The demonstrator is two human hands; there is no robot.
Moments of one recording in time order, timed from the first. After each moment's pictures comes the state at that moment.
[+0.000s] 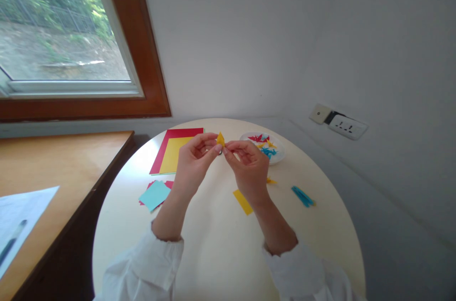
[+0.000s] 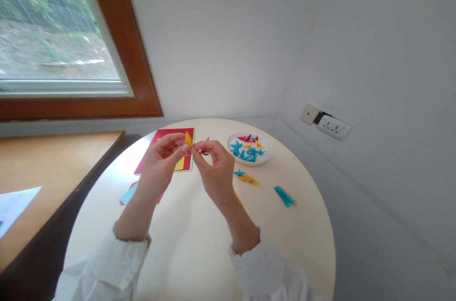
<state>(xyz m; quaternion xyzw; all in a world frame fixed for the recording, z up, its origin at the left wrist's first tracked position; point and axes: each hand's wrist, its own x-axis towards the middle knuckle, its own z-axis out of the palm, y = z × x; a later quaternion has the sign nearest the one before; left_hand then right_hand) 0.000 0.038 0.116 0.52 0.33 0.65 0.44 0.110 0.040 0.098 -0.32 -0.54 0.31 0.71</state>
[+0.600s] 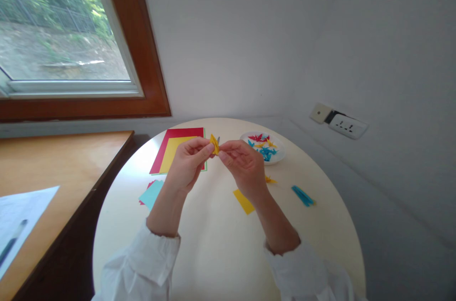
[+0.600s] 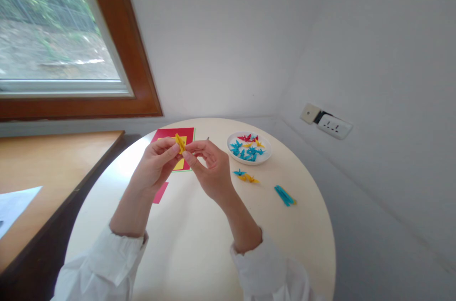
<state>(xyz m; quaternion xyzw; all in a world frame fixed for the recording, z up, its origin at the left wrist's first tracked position) -0.010 0.038 0.124 0.47 0.29 0.61 0.57 0.117 0.035 0.104 -0.28 -0.61 0.36 0.65</state>
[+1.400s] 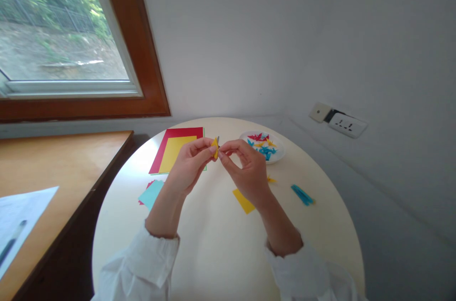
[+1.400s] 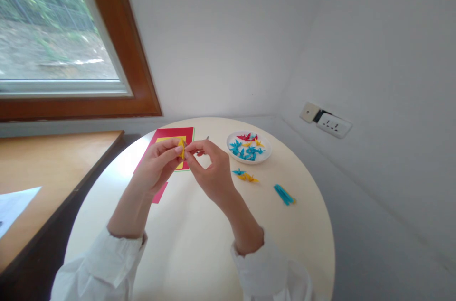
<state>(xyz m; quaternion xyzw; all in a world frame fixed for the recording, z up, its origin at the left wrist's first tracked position) -0.010 0.033 0.124 0.51 0.32 0.56 0.56 0.121 0.034 0.103 -0.32 -0.67 0.22 0.63</state>
